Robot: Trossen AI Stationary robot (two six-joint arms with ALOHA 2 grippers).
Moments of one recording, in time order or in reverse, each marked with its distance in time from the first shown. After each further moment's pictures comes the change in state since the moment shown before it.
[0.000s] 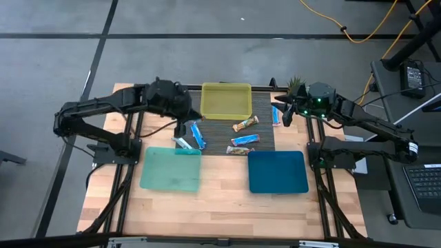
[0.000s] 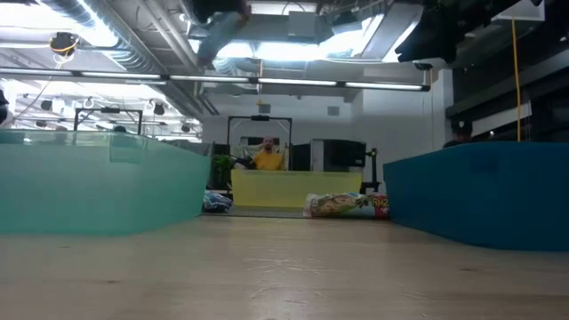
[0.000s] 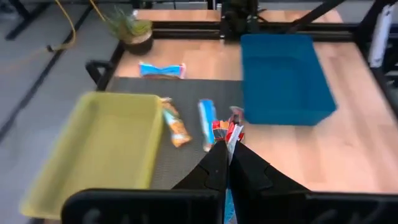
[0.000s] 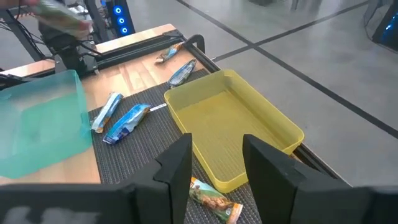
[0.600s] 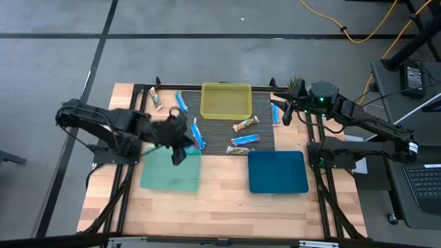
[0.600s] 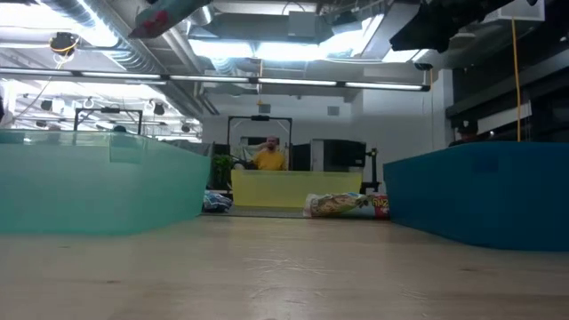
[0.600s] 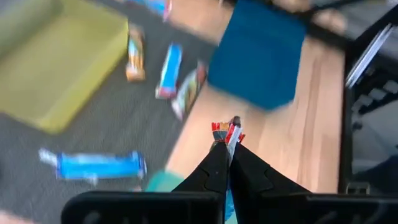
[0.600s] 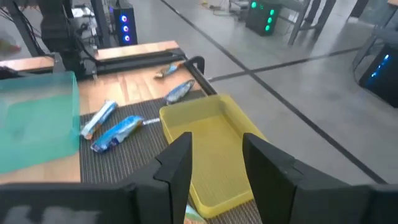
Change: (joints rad) left arm -0.442 0.027 -0.005 -0.158 -0.360 -0.674; right arm 0.000 0.000 0.000 0.094 -0.003 -0.138
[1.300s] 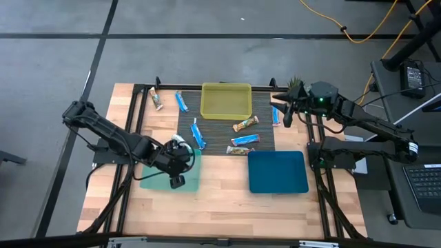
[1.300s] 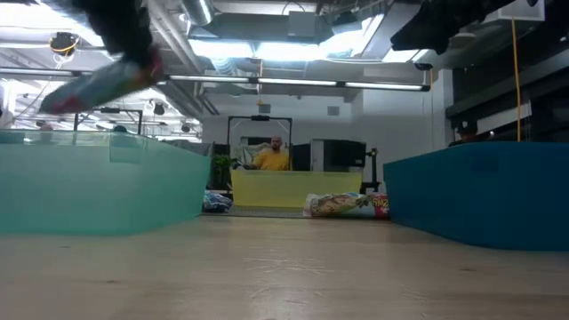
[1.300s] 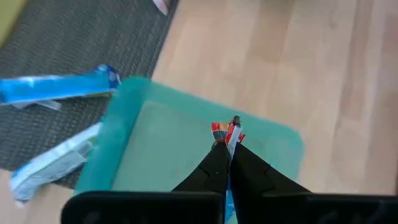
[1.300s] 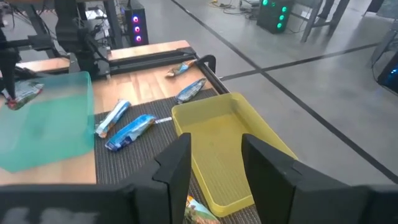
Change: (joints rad) left arm -0.176 0.109 -0.270 0.085 0.003 -0.077; right arm 0.000 0.000 0.000 -0.024 -0.051 0.012
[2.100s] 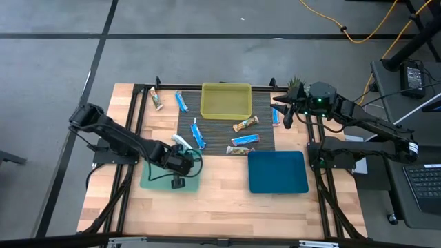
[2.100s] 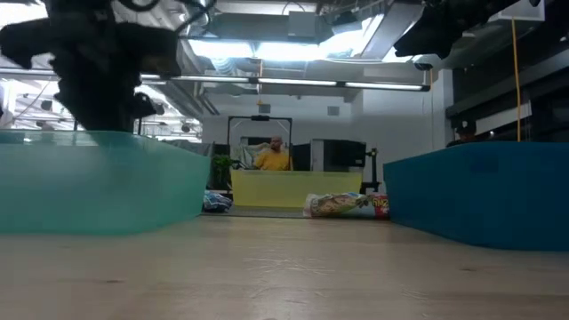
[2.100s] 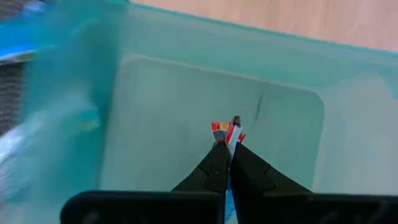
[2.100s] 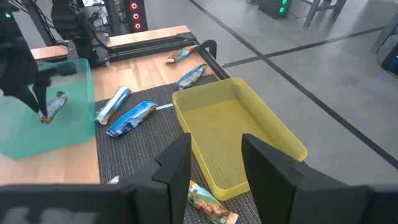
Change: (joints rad) left arm 0.082 0.137 -0.202 0.217 0.155 0.194; right arm 0.000 0.000 0.000 -0.049 0.000 0.025
